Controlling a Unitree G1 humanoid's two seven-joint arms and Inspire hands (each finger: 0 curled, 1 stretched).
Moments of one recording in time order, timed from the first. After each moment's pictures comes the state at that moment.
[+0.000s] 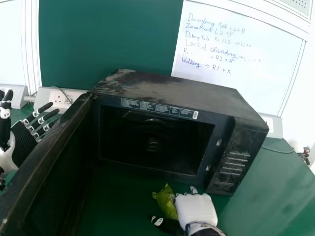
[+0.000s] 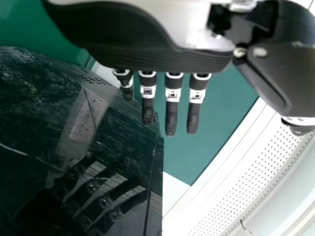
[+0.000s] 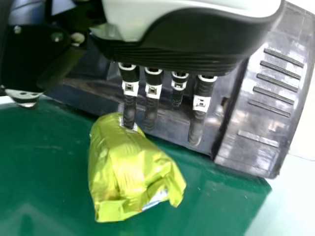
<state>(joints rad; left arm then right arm) -0.03 0.60 0.65 -0.31 -1.16 0.73 -0.28 0.20 -0.03 0.30 -0.75 -1.82 0.03 0.96</state>
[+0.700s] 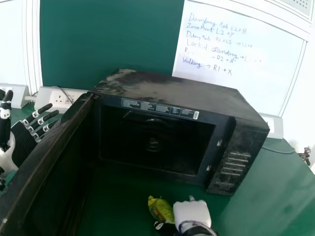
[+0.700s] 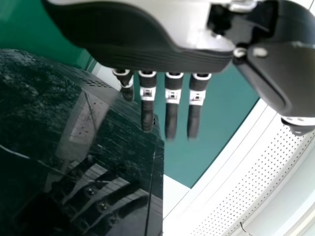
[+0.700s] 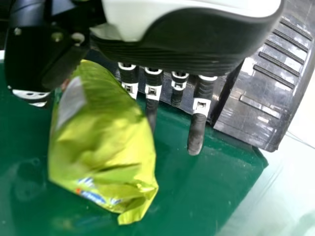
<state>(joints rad) -0.03 0.60 0.65 -0.31 -1.16 0.73 -0.27 0.14 -0.05 0.35 -0.61 -1.90 0.06 1.02</state>
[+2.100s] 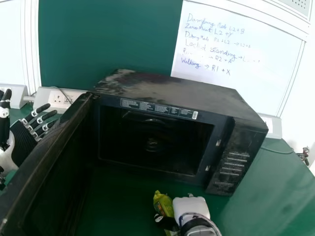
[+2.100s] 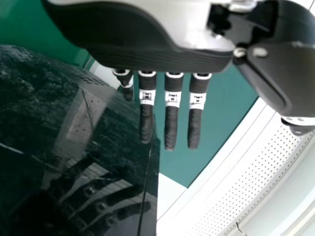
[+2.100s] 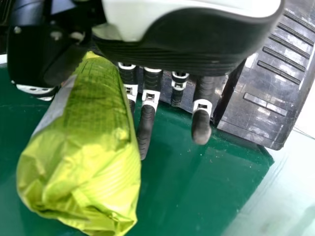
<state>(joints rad) -0.03 0.60 0.65 -0.32 -1.18 0.72 -0.25 0.06 -0.09 0.36 -0.54 -1.82 0.15 1.07</state>
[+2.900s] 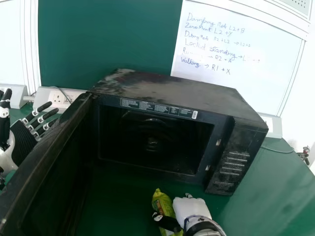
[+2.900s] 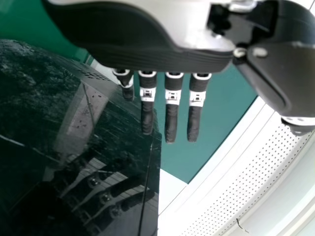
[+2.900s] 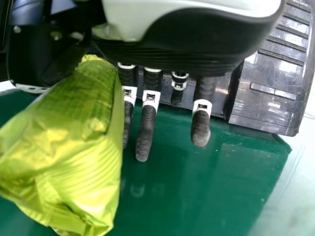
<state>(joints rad) -0.03 0.60 0.65 -0.32 -1.19 0.72 -0.26 0.10 -0.12 0.32 -0.57 -1.64 0.19 0.95</state>
